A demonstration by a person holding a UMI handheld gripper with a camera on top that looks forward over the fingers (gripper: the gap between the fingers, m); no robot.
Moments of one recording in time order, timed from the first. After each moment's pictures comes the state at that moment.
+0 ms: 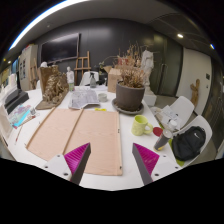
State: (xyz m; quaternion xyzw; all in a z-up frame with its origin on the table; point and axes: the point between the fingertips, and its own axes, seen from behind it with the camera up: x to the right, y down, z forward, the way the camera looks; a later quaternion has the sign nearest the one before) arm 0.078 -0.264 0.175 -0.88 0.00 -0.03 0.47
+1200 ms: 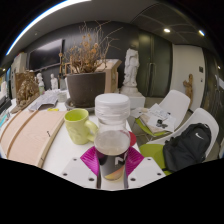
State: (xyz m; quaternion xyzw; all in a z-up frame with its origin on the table) arm 0.353 -0.124 0.038 -0.86 0.04 -0.04 0.51
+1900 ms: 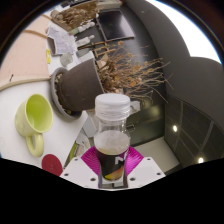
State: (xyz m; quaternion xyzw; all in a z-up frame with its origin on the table) arm 0.405 0.009 0.186 -0.66 -0.32 -0.50 0.46
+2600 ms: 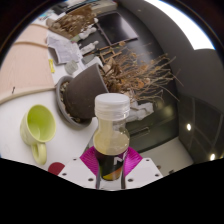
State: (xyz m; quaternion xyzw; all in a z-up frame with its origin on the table) arm 0.391 0.033 0.167 -0.70 -0.35 -0.42 0.47
